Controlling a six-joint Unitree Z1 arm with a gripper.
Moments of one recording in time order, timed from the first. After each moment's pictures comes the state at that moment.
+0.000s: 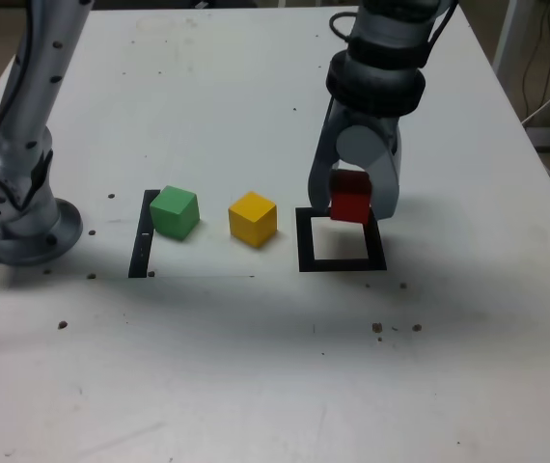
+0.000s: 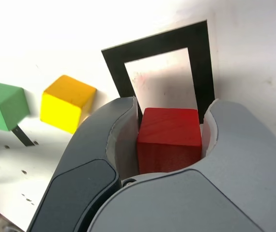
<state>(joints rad) -0.05 2.12 -1.75 1.37 -0.02 0.17</state>
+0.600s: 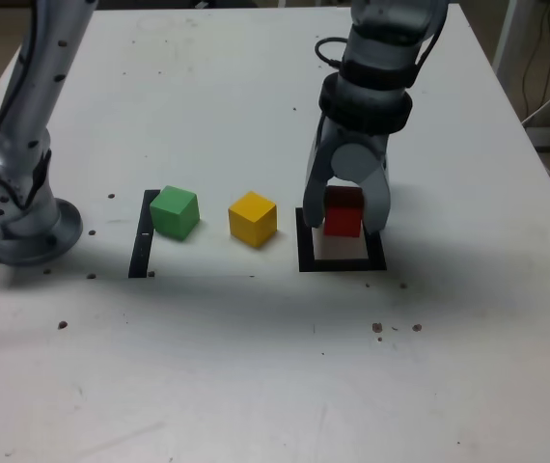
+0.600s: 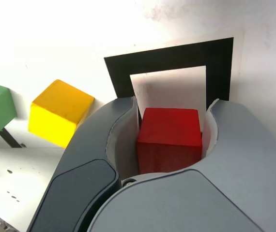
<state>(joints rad) -0.01 2.13 -1.65 1.27 -0.05 0.15</state>
